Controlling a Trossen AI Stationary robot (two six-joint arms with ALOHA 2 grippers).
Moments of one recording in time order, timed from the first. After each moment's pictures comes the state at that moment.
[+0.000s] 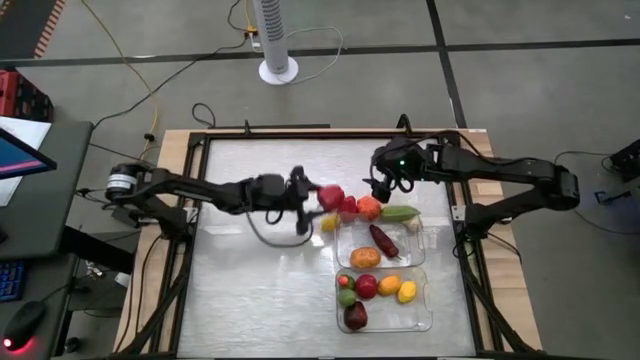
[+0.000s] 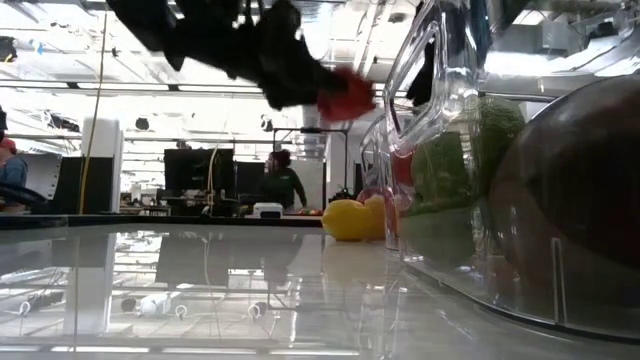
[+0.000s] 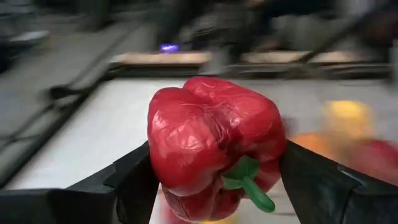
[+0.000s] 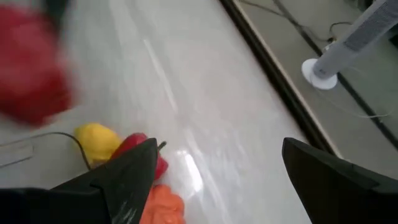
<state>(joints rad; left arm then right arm) 0.07 1.52 0.80 0.45 -0.04 0.03 -0.24 1.21 1.05 -0.56 0.22 0.00</state>
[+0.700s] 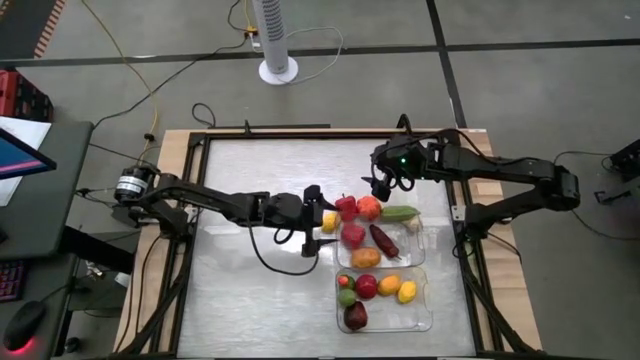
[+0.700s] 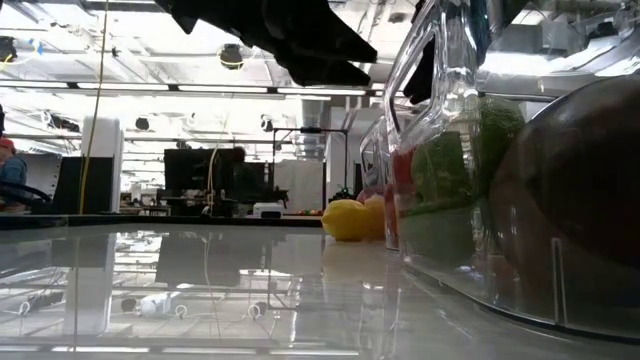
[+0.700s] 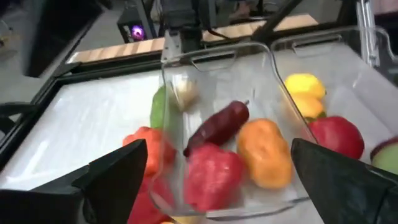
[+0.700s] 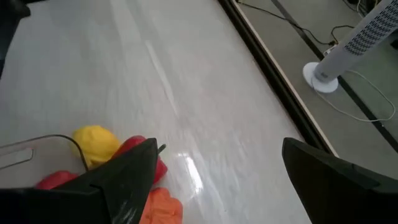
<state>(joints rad) -0.08 1.61 1.01 0.20 -0.09 0.11 -0.25 1.21 1.05 -0.54 0.21 -0.02</state>
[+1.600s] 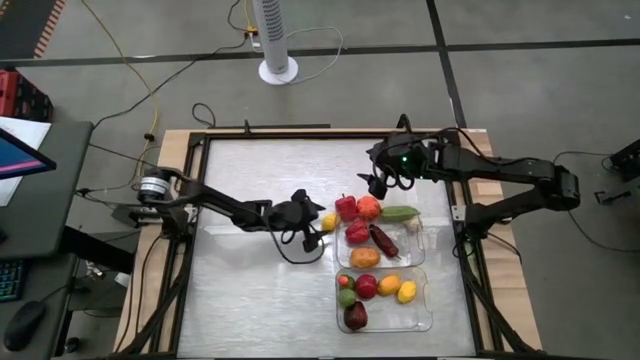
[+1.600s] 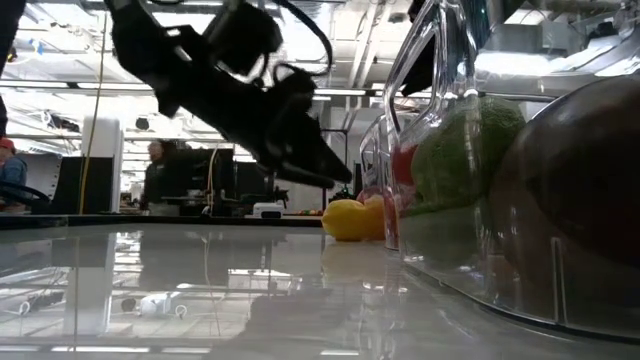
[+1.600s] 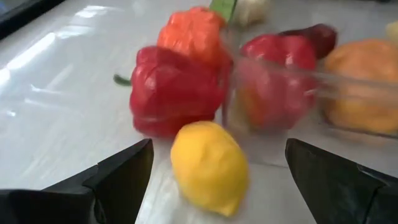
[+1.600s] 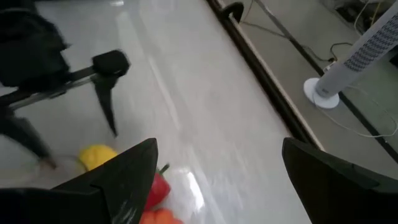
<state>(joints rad) -0.01 1.79 0.78 0.50 -0.22 -0.16 -0.24 1.21 1.04 -0.45 0.21 -0.03</state>
